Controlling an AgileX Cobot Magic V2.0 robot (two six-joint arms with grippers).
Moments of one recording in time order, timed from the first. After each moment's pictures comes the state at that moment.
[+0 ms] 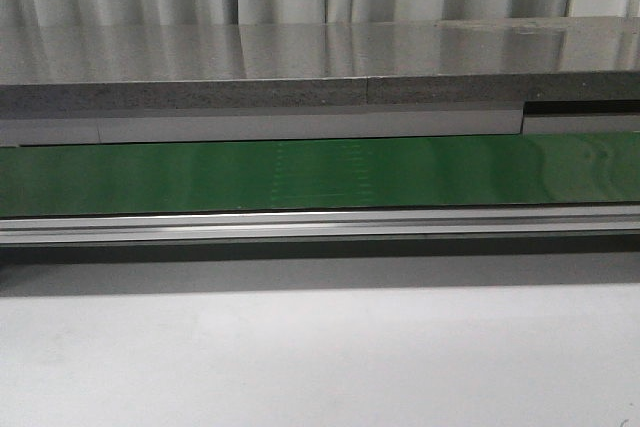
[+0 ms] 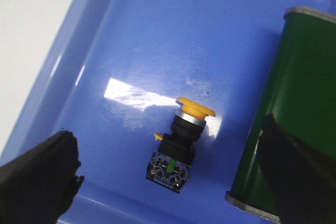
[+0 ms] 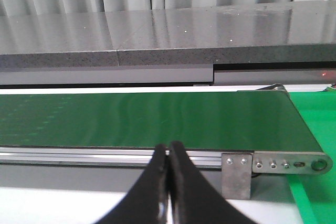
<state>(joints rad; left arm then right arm) 0.38 1.61 -1.18 -0.01 0.76 0.00 0.09 -0.01 0.03 0.06 0.07 0.00</state>
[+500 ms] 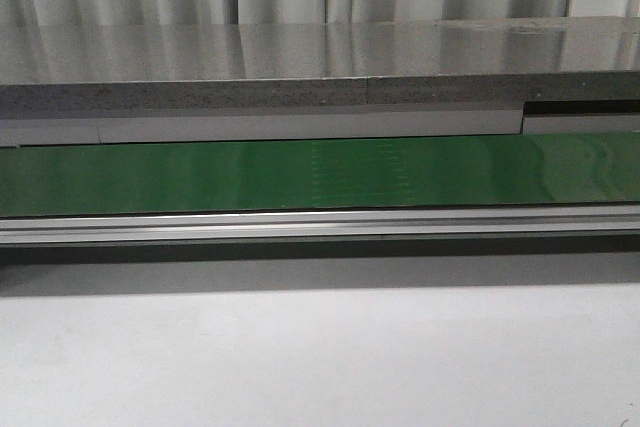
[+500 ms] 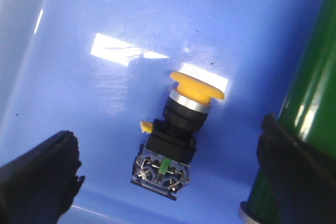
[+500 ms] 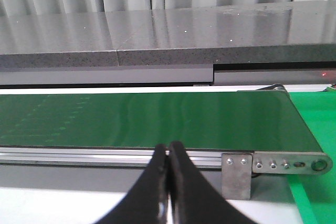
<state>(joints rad) 0.38 1.76 -1.18 -0.05 0.77 0.04 0.09 -0.01 0.03 0.06 0.07 0.00</state>
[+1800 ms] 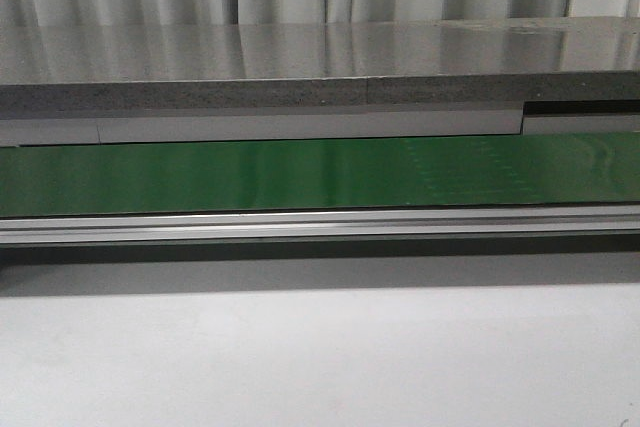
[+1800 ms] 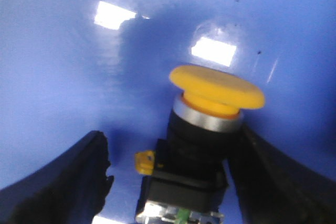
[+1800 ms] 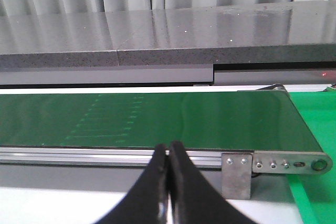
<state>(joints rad) 0.38 1.94 -1.19 0.00 0.72 0.04 0.09 -0.01 0.03 0.06 0.07 0.00</state>
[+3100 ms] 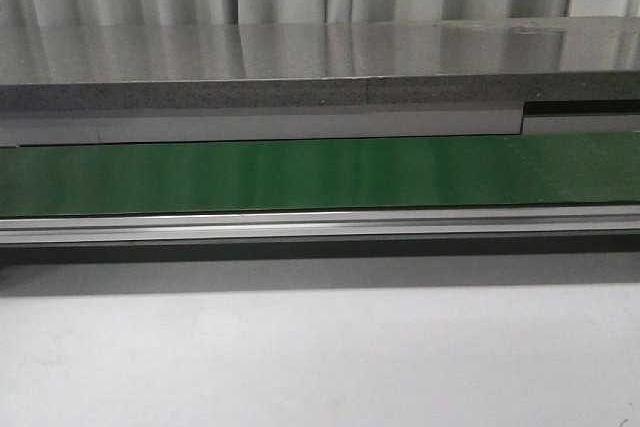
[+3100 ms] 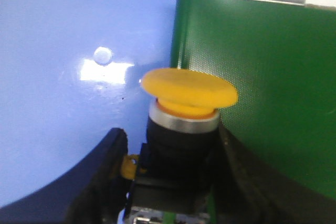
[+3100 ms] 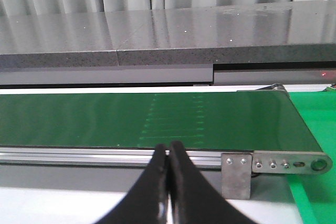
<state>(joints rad) 0.25 1.78 -1.37 -0.11 0.92 0.15 0.09 -0.01 0.03 0.06 0.07 0.00</state>
